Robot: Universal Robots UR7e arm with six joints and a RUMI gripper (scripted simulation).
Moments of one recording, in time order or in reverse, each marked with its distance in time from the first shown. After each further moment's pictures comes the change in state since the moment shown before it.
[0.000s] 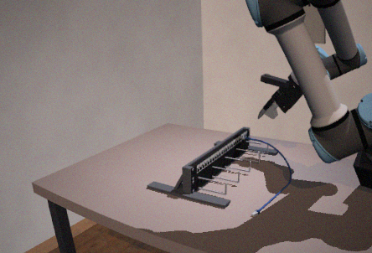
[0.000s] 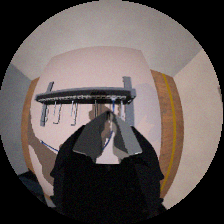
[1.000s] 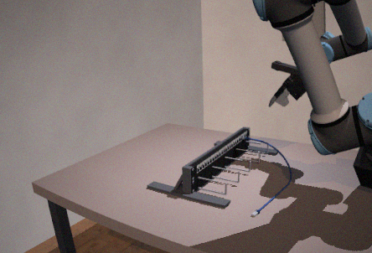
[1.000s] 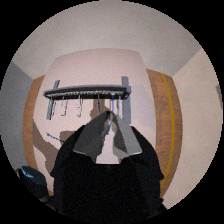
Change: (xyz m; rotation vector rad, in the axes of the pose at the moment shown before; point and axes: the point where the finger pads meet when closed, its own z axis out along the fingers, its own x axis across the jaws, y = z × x) arm 0.001 0.000 -0.068 -0.005 -0.006 -0.001
